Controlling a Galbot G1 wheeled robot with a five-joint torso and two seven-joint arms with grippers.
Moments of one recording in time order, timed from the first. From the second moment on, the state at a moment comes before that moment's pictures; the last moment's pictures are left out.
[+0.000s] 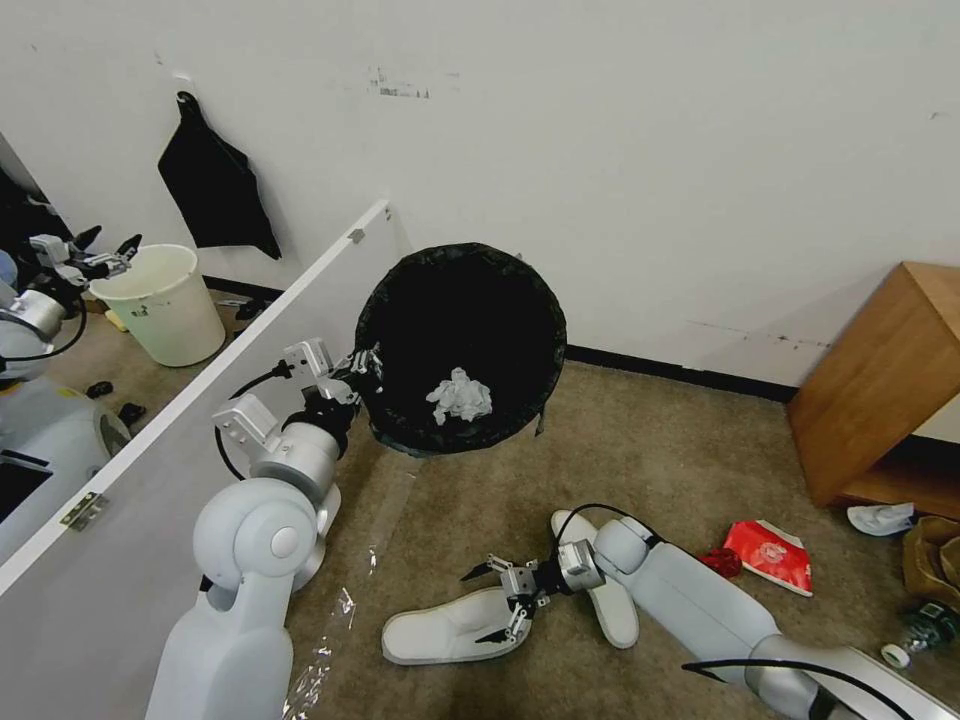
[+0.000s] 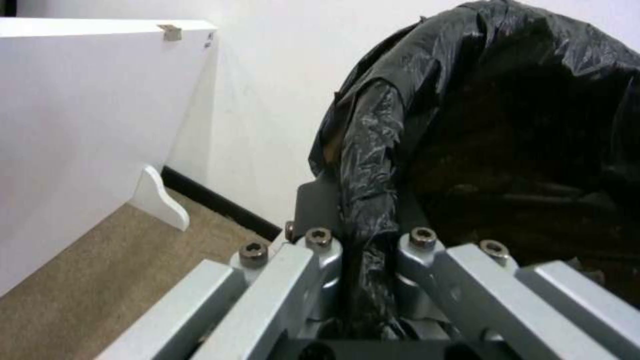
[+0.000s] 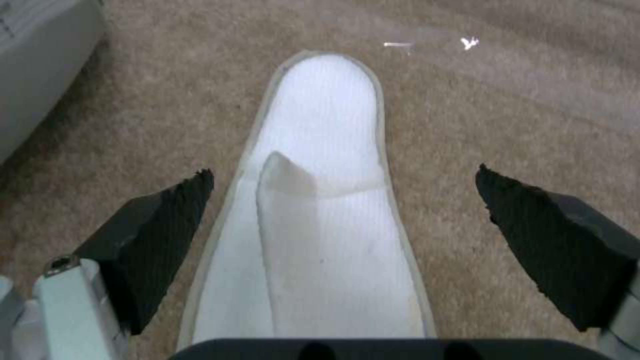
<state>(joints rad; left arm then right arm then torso) 1.10 -1.40 -0.46 -2.19 -0.78 0.50 -0.25 -0.61 1.19 -0.38 0.85 0.09 0.52 -1.05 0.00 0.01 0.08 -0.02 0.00</state>
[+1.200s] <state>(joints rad) 1.12 -1.40 -0.47 -2.21 -0.79 0.49 -0.25 -0.61 1.24 -0.40 0.77 0.02 0.49 -1.01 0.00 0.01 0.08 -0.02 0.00</state>
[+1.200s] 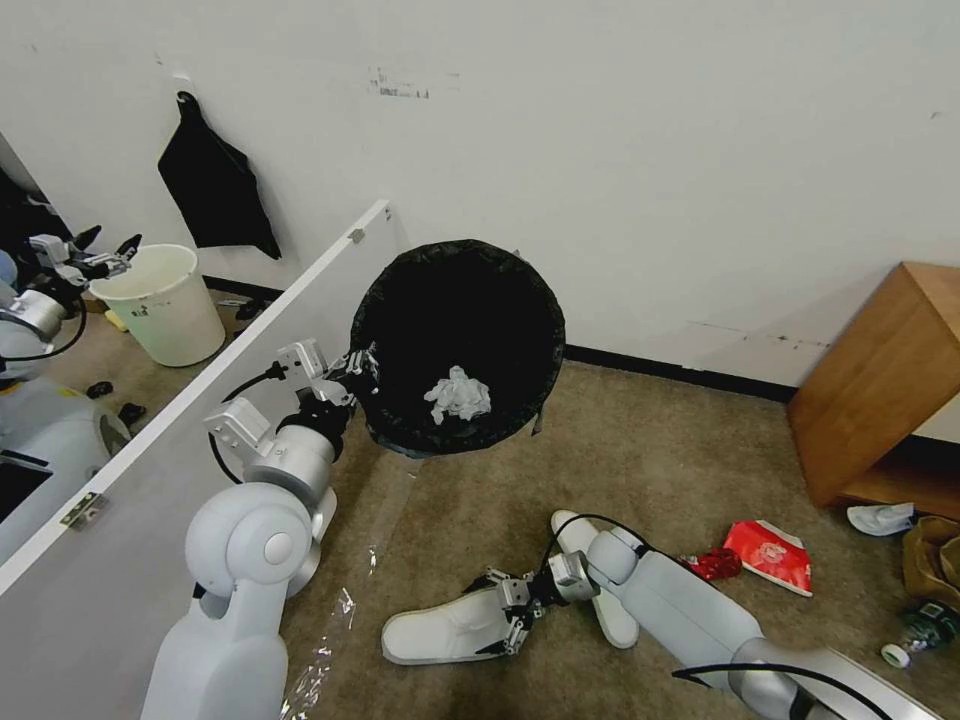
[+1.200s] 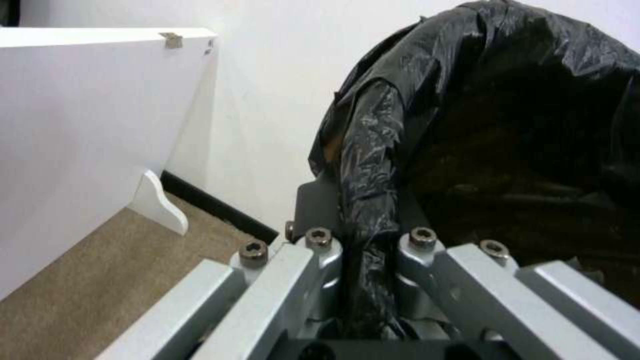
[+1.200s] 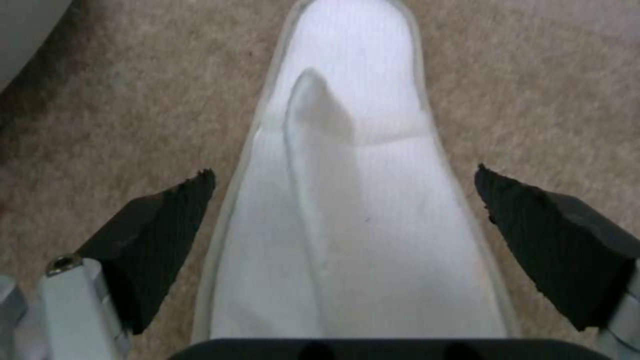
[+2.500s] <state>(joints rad) 1.13 -1.40 -0.48 -2.22 -0.78 0.49 -0.25 -0.62 1.23 -0.34 0.78 0.02 0.49 -1.04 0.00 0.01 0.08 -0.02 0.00</state>
